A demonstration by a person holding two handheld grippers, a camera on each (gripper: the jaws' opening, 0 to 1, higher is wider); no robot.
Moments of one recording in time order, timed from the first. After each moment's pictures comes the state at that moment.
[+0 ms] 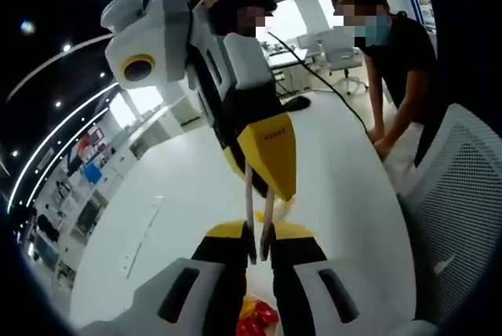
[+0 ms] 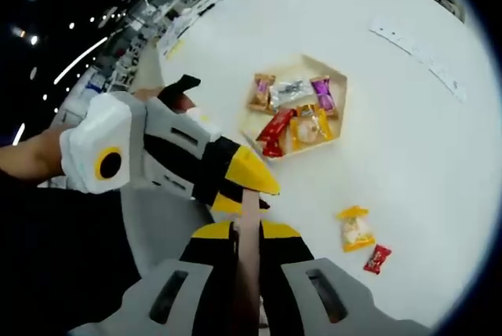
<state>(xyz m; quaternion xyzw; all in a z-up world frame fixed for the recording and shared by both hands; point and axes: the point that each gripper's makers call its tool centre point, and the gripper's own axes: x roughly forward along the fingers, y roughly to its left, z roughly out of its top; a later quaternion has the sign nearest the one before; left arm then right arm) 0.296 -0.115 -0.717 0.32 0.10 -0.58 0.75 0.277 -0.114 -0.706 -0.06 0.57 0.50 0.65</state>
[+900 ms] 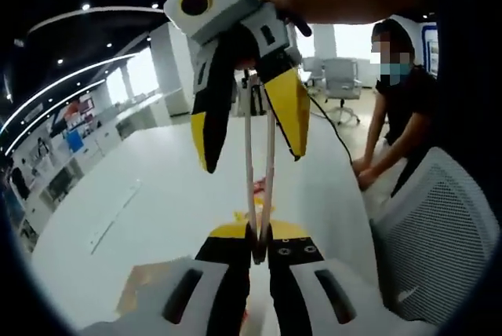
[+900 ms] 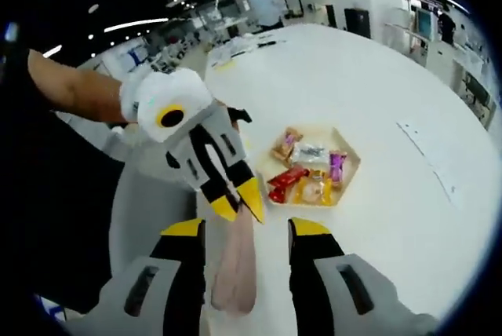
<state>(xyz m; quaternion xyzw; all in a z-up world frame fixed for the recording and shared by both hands) 0.287 -0.102 -0.712 0.21 0.15 -0.61 0.75 0.289 -0.110 -0.666 -0.15 0.37 0.62 0.67</state>
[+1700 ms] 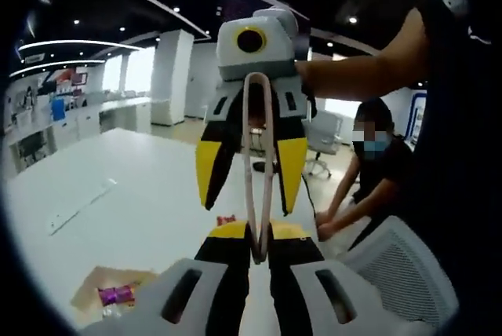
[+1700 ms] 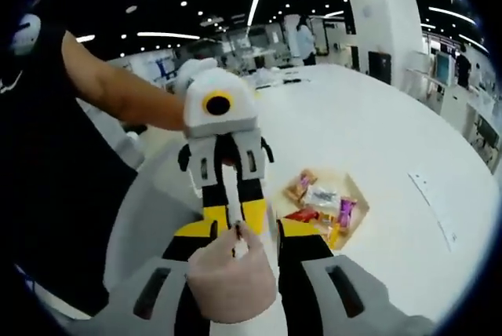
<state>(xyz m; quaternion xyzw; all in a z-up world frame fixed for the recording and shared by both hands) 0.268 -0.111 -0.663 0.04 0.17 -0.67 0.72 0.276 -0.080 -0.642 -0.14 0.26 0.68 0.67</state>
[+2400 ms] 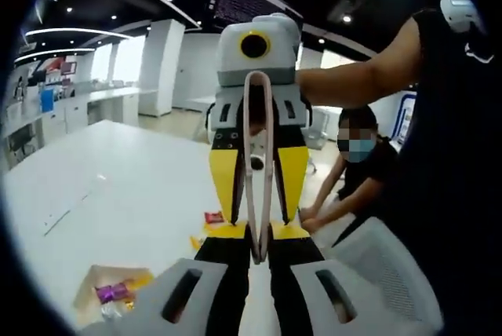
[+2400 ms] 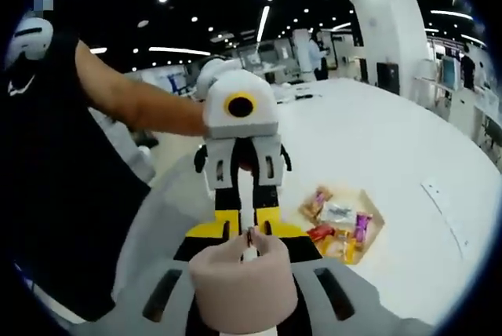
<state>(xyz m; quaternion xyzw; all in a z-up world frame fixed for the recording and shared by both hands) 0.263 -0.104 -0.650 0.04 0.19 -0.69 0.70 0.265 -0.068 -0.624 -0.09 0.23 0.70 0.67</state>
